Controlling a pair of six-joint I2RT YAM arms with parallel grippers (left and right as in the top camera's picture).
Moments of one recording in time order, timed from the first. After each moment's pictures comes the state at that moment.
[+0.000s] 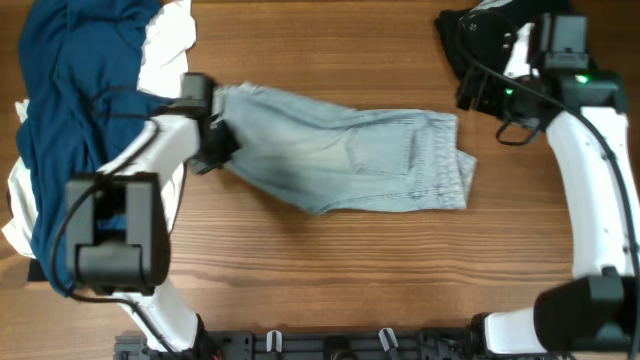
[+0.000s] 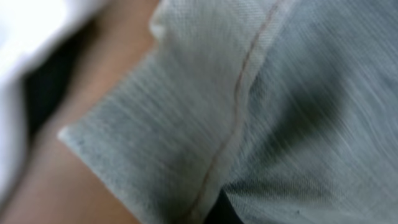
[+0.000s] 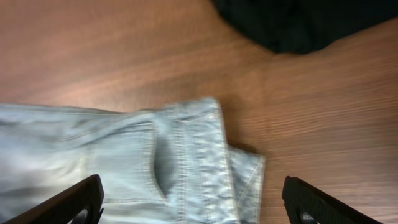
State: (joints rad) left arm -0.02 1.92 1.19 -0.69 0.07 -0.58; right arm -0.01 1.64 1.53 -1.01 -0.09 0.24
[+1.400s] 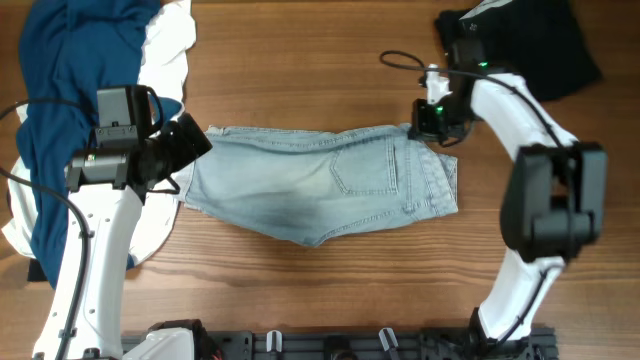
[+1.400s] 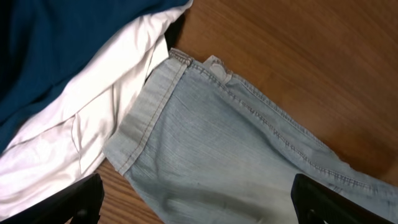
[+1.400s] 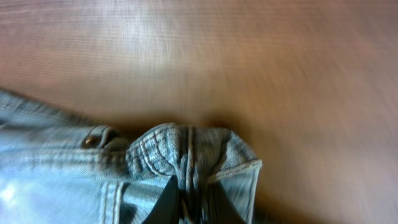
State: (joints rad) left arm 0.06 1.33 1.12 -0.86 0.04 -0.52; right arm 0.06 2.05 1.52 -0.94 -0.32 0.09
